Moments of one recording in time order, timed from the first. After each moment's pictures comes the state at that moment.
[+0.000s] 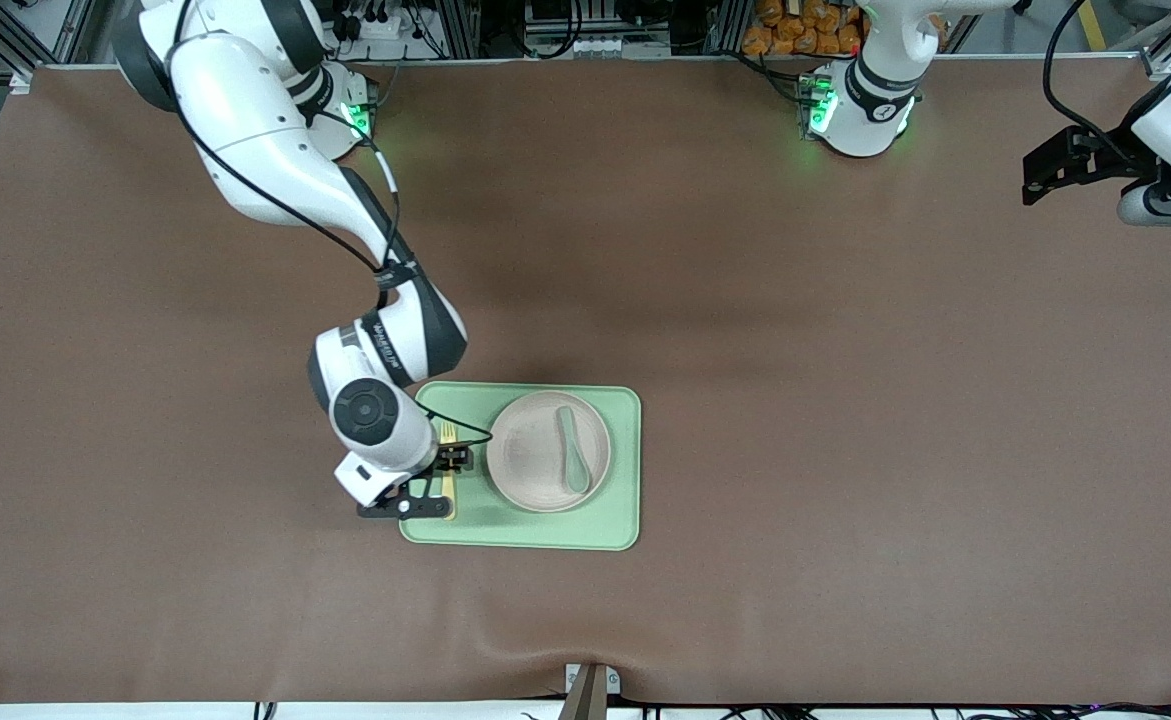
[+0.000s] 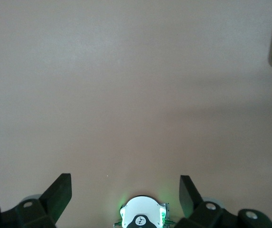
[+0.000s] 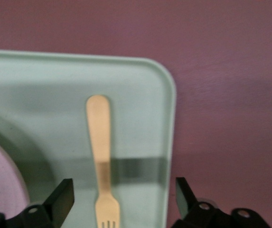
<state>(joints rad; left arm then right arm) -0.03 -0.03 -0.08 -1.49 0.04 1.33 -0.03 0.39 0.83 -0.02 -1.32 -0.04 2.14 0.38</state>
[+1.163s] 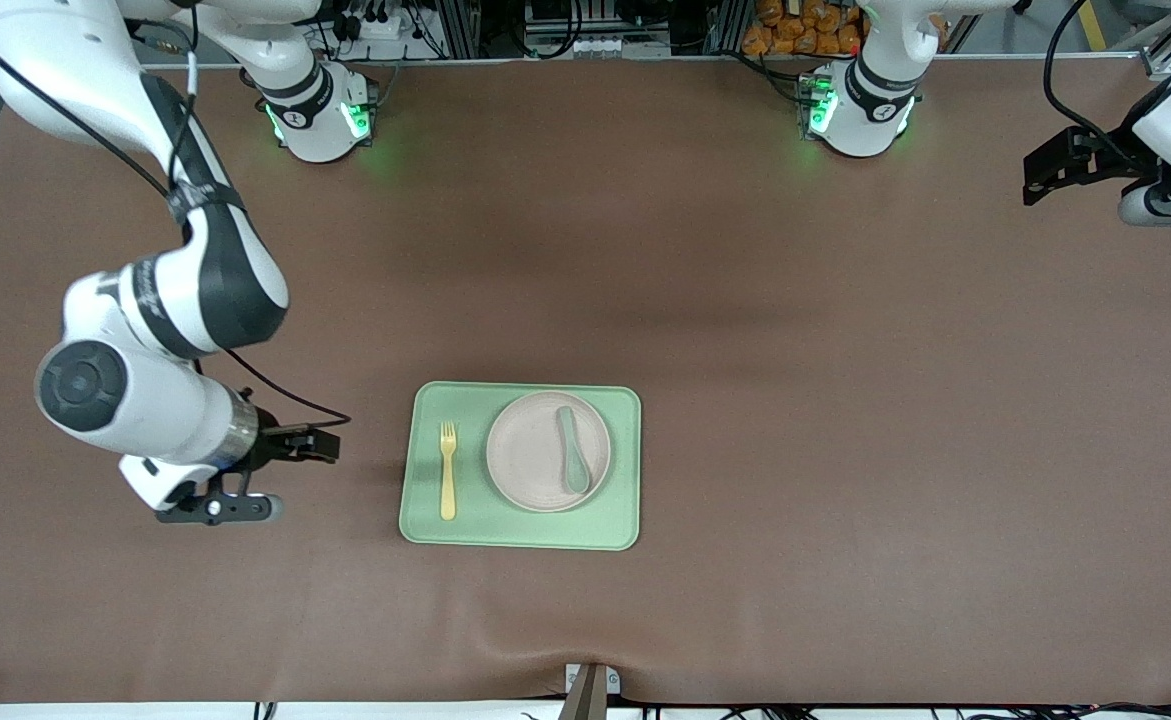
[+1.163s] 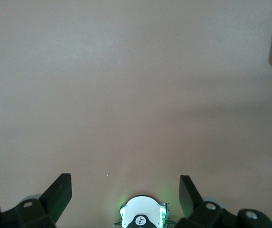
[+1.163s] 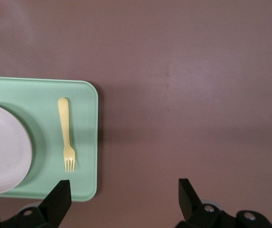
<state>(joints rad) -0.03 -0.03 -0.08 -1.49 0.04 1.33 -0.03 -0.01 0.55 0.29 -1.30 -0.14 1.81 0.24</state>
